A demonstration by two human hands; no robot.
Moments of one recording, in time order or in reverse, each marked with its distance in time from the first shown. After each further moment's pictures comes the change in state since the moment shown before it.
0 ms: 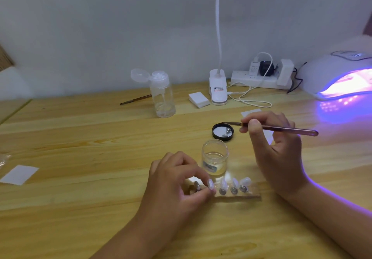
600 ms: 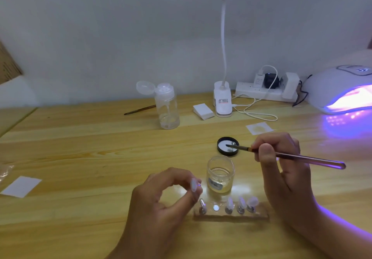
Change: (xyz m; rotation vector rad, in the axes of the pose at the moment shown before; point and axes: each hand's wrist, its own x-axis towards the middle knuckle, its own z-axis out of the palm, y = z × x) left_hand -0.004 -0.002 -0.015 -0.317 0.235 -0.064; right_hand -0.007 -0.013 -0.001 0.040 -0.040 -0.073
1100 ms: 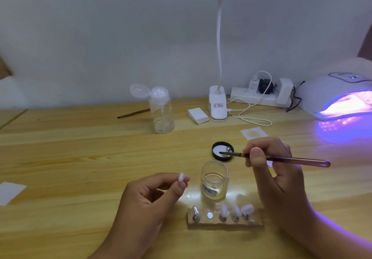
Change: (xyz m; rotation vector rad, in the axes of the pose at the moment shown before) left_hand 0.010 -0.029 0.003 -0.361 -0.024 -0.255; right_hand 0.002 0.003 0.000 -0.026 -0.023 0.058
